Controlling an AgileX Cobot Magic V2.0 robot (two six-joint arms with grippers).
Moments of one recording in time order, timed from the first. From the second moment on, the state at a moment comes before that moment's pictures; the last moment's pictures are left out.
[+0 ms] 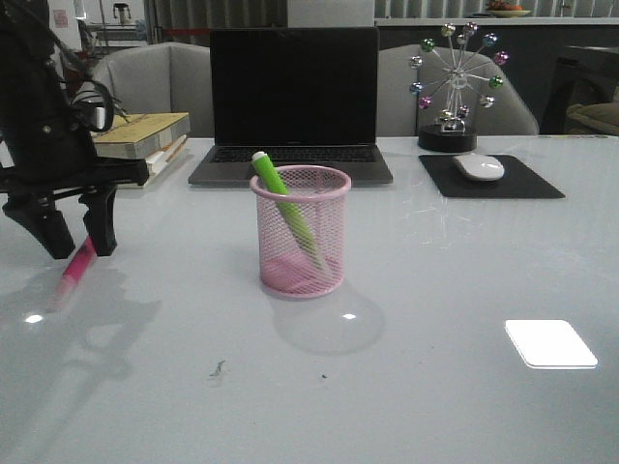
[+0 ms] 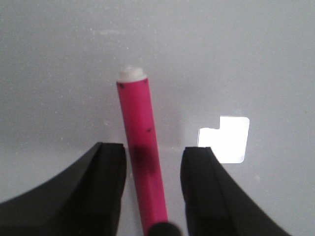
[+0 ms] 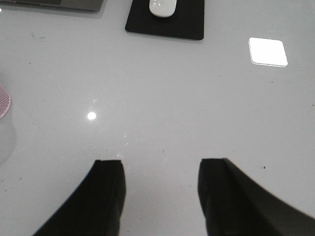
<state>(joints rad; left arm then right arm) -0.18 2.14 -1.63 -0.13 0.97 -0.08 0.00 0.73 -0.63 0.03 0.54 -0.03</state>
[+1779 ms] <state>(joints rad) -0.53 1.84 -1.62 -0.13 0.39 -0.05 0.00 0.73 -0.63 0.03 0.61 -0.03</state>
